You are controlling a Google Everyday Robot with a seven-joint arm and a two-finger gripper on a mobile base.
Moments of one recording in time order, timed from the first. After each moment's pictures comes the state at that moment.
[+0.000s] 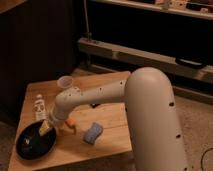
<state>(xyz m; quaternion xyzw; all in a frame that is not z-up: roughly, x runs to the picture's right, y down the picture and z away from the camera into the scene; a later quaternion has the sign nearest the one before) -0.305 0.211 0.769 -0.48 -0.06 0.46 0.74</state>
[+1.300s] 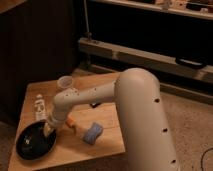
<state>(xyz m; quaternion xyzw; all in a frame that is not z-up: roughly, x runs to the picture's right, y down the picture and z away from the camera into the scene) -0.305 0.226 0.786 -0.50 -0.02 0.45 0.74</state>
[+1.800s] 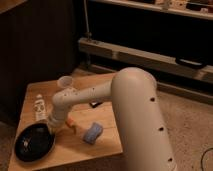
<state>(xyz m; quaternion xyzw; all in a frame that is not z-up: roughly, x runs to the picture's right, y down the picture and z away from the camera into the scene) -0.301 0.228 0.795 -0.50 0.00 0.45 0.74</state>
